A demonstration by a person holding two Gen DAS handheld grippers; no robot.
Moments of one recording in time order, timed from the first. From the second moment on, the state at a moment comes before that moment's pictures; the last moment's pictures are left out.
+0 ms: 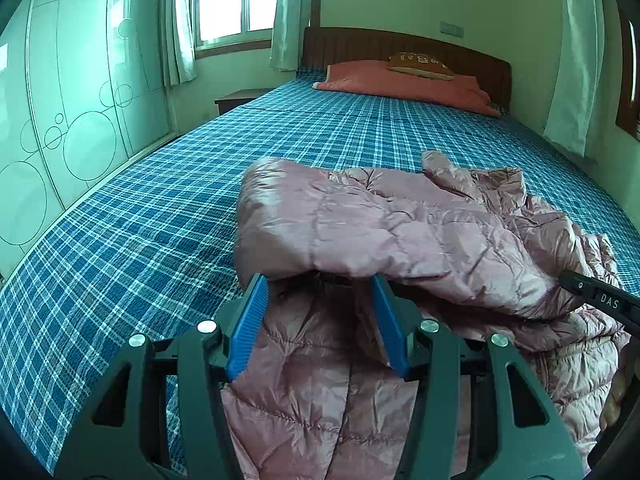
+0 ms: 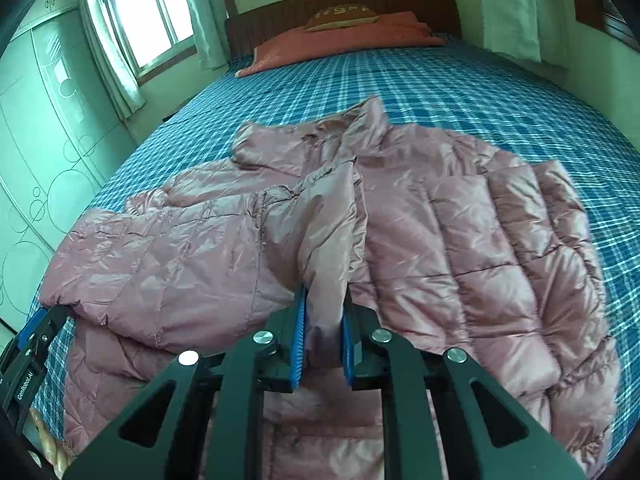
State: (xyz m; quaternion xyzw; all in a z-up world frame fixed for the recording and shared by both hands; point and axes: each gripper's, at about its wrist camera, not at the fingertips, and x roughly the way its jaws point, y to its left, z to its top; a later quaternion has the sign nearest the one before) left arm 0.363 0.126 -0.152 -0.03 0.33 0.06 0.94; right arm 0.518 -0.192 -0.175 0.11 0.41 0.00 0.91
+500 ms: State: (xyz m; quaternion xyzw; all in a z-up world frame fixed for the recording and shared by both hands) left arm 0.397 0.138 -0.161 -0.03 0.35 0.08 0.93; right arm 0.501 -0.273 -0.170 0.10 0.41 -0.07 0.91
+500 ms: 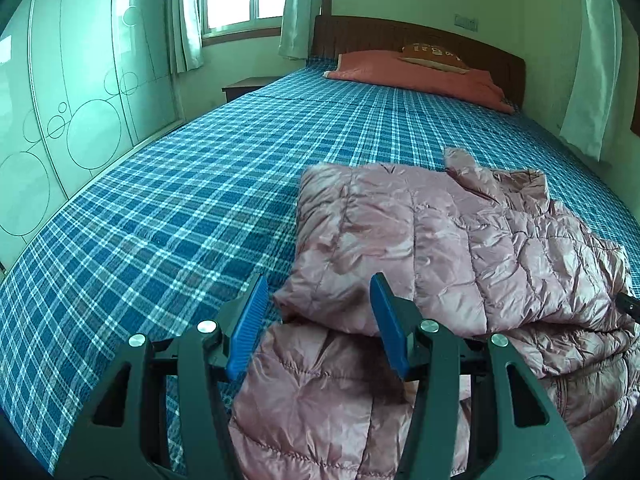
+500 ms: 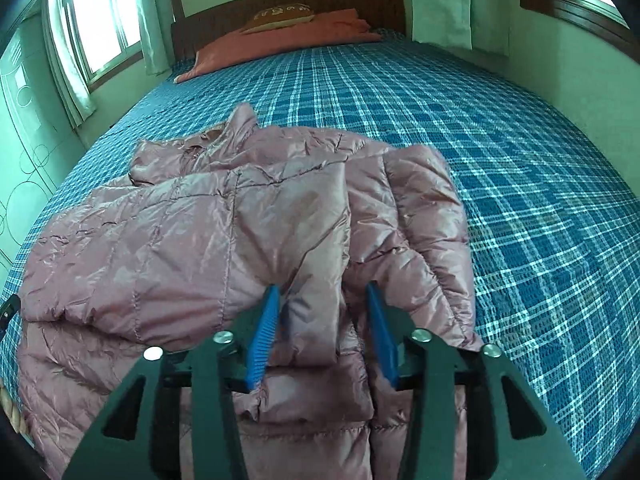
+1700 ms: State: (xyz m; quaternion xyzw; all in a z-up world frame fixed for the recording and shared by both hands) left arm 0.449 0.132 -0.206 -0.03 0.42 0.07 0.90; right arm 0.518 -0.241 -0.209 0.07 0.43 -0.05 0.90
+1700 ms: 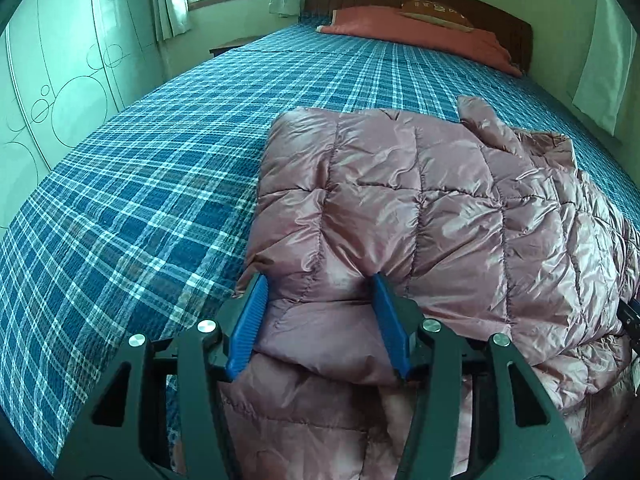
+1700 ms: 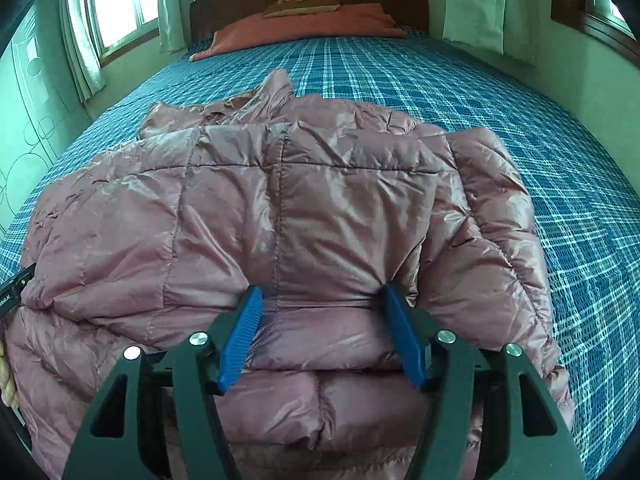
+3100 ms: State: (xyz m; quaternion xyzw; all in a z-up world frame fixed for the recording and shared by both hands) left arm 0.056 0.224 -0.195 -0.34 0.48 0.11 0.80; right arm 0.117 -0.329 -0.203 0.29 0.46 -0.09 0.83
